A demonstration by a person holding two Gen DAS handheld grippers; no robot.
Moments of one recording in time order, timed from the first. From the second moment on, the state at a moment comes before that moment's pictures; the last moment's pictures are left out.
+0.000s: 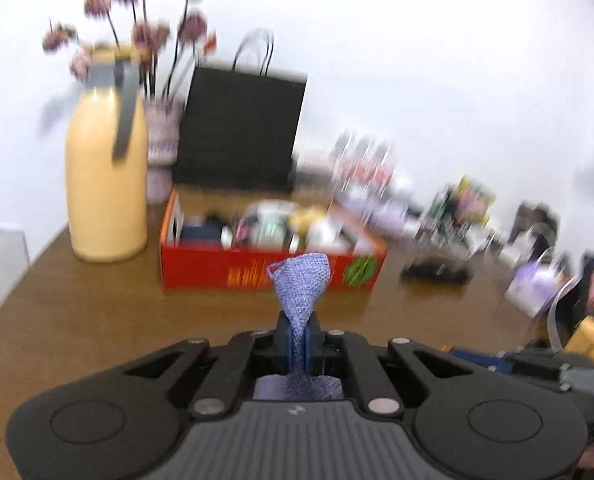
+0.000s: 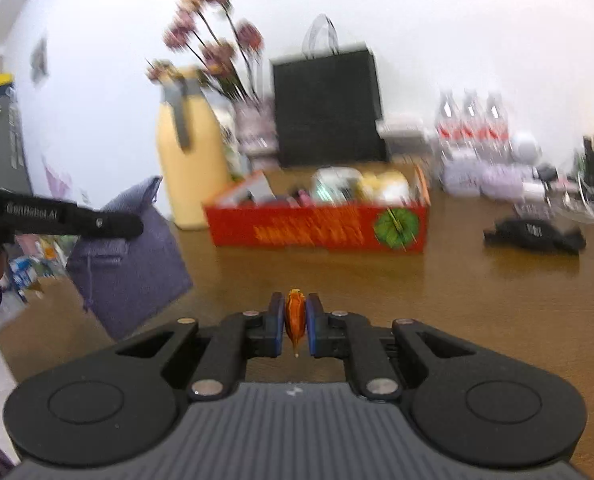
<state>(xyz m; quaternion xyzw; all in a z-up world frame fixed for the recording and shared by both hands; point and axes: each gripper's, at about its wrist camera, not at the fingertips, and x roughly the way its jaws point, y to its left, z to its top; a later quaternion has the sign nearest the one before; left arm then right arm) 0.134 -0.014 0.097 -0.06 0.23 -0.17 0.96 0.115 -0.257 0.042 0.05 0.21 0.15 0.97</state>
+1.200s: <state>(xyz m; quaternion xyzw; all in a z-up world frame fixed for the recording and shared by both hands) 0.487 -0.120 0.043 0.07 0.42 -0.14 0.90 0.529 -0.266 0.041 0.01 0.43 0.08 0.90</state>
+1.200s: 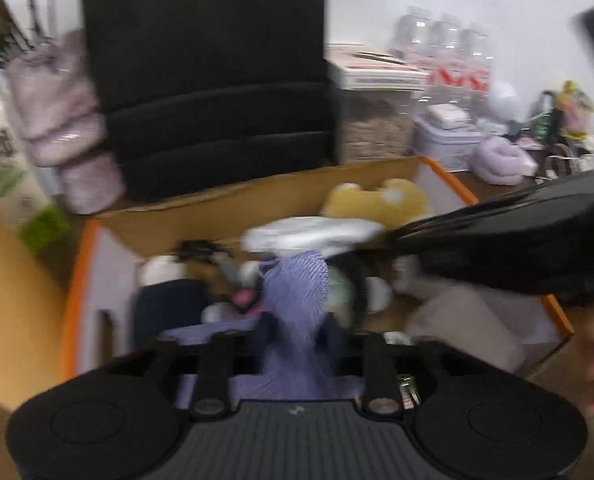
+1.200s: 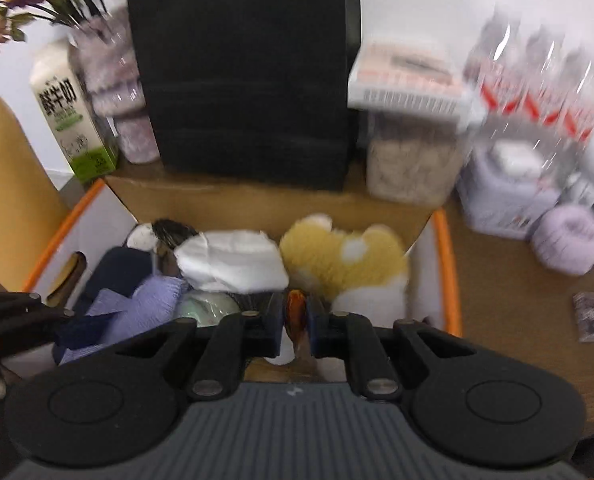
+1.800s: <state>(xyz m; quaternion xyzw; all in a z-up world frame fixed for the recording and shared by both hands) 0.410 -0.074 0.106 0.04 0.34 -0.09 0.93 0.433 -0.282 0.099 -0.01 0.34 0.09 0.94</state>
